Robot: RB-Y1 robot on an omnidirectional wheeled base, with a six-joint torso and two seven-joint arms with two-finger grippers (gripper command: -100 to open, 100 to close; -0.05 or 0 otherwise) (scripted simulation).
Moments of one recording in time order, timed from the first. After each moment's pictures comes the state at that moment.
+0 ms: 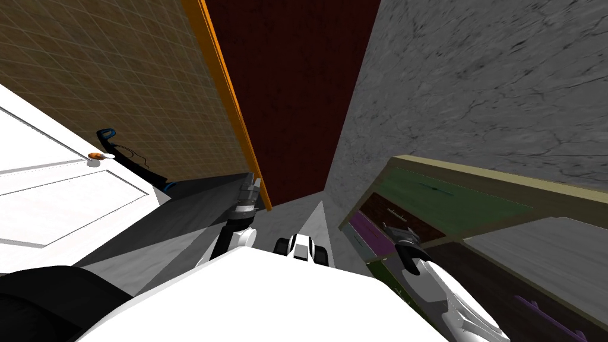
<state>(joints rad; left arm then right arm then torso) 0.55 0.03 0.02 -2.21 0.07 -0.51 -0.17 0.29 -0.57 -0.24 -1.42 0.75 0.19 0.68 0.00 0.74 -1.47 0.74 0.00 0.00</state>
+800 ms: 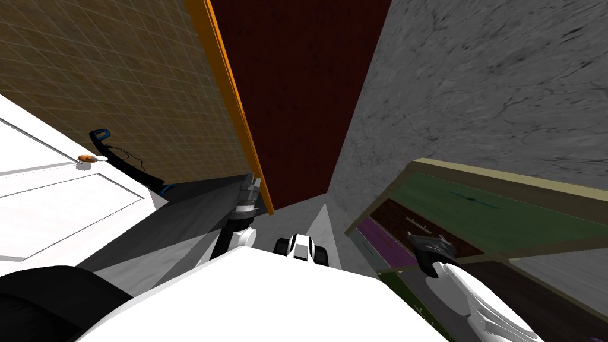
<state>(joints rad) 0.55 0.03 0.02 -2.21 0.07 -0.51 -0.17 0.24 -0.69 -0.29 -1.26 0.87 0.27 0.80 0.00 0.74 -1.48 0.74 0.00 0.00</state>
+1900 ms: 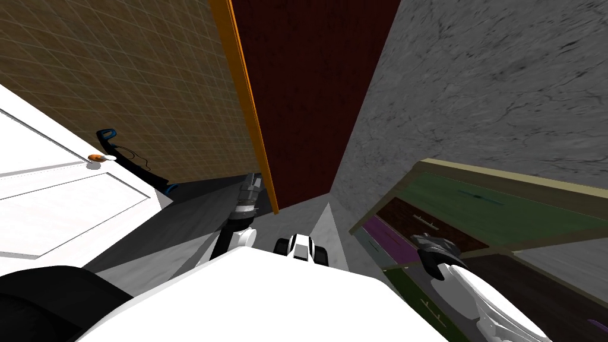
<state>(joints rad) 0.54 0.03 0.02 -2.21 0.07 -0.51 -0.17 0.26 -0.72 -0.29 -1.26 0.85 0.26 0.81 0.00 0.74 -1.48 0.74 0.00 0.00</state>
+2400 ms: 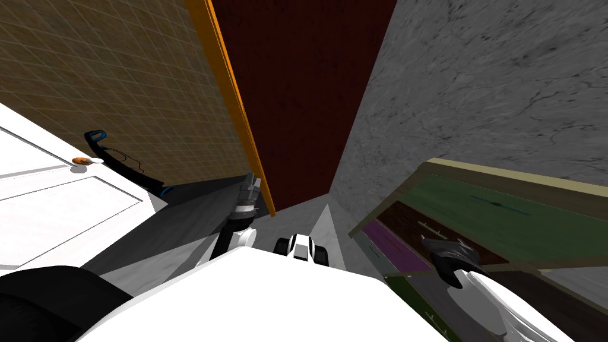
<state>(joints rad) 0.55 0.03 0.02 -2.21 0.07 -0.51 -0.17 0.29 -0.78 -0.30 -1.24 0.81 0.26 0.81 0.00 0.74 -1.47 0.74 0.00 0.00</state>
